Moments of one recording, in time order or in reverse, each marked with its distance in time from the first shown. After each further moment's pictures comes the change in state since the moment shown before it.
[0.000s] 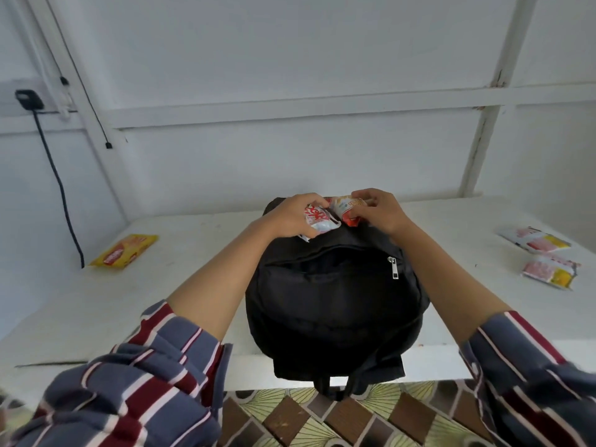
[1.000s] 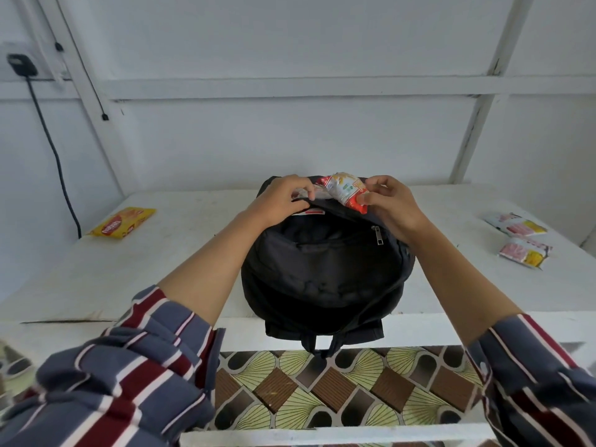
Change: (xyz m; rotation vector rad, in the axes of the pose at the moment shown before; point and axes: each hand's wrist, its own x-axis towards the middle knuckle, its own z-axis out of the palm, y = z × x) left_hand -0.034 -0.003 0.012 -0.013 0.231 0.199; right_hand -0.053 -0.001 -0.022 0.553 -0.086 0.007
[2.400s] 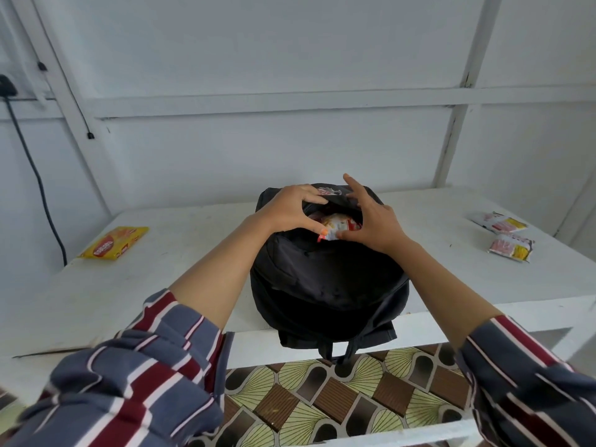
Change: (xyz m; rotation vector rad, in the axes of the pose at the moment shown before) left_hand 0.005 0.008 -0.010 -0.010 -0.166 0.000; right_hand -0.011 0.018 0.024 -1.189 -0.007 -0.336
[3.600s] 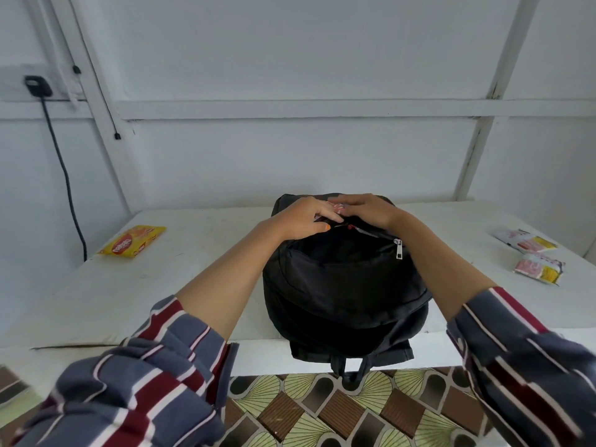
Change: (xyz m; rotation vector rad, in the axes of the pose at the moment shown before) left_hand 0.001 -0.014 -0.004 0.047 -0.117 0.031; right_hand 0.058 -0.025 -0.005 0.452 -0.388 0.170
